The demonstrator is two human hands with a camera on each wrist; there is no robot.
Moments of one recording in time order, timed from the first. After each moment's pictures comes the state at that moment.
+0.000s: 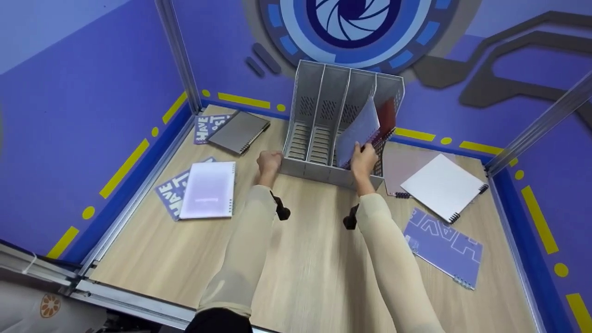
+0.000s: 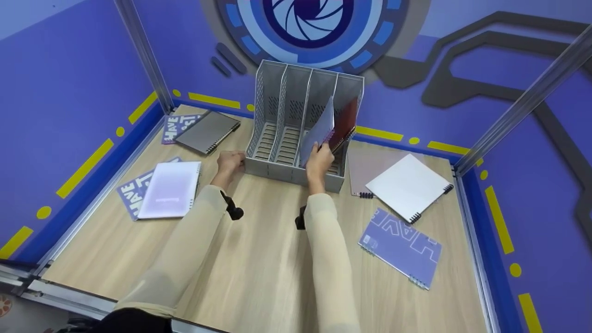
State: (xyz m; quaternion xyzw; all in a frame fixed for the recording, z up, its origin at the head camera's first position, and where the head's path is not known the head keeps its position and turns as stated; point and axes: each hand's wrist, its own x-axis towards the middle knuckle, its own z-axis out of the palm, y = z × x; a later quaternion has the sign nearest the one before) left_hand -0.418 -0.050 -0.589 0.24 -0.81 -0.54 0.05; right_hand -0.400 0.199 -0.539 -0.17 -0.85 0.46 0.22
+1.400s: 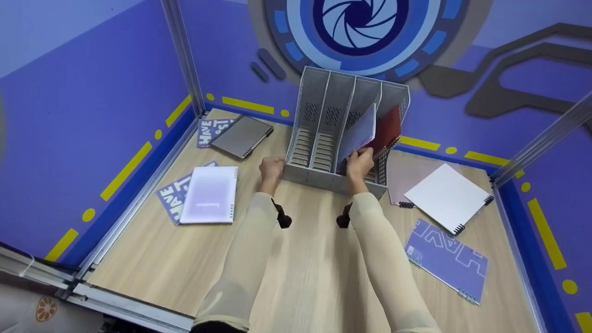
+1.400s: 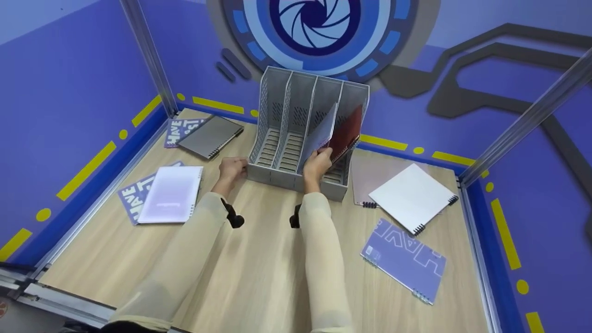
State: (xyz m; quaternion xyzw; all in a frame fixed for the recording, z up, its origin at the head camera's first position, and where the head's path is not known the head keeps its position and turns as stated) left_hand -0.416 -0.051 -0.595 0.22 -0.79 -0.57 0.06; right_hand -0.431 0.177 -0.557 -0.20 -0.76 0.57 0.24
